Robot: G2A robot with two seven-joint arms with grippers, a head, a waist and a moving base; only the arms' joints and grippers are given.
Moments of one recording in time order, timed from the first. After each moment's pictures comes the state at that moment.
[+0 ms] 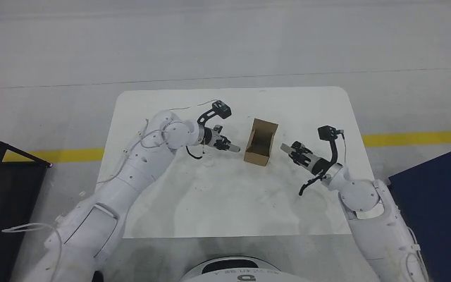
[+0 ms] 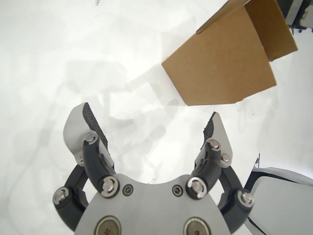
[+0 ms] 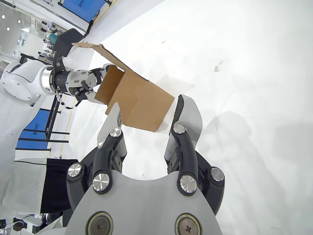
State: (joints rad) left arm 0.73 -1.33 -0.73 -0.98 0.58 -0.51 -0.86; right arm -1.67 -1.11 1.53 -1.76 -0.37 -0.20 0.60
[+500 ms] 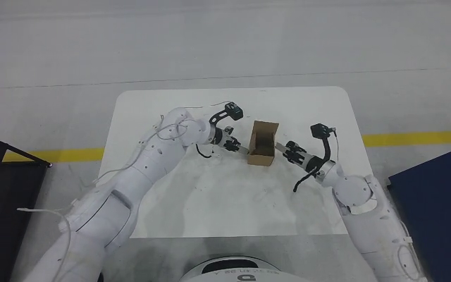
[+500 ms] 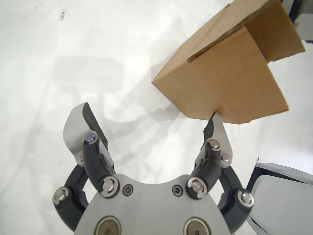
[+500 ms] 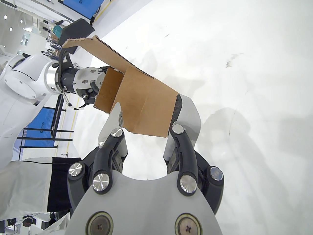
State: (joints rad) left arm 0.63 -1.42 -0.61 -0.79 0.53 -0.59 -0.80; right arm -1.59 -1.12 1.46 -1.70 -0.39 -0.16 0.61
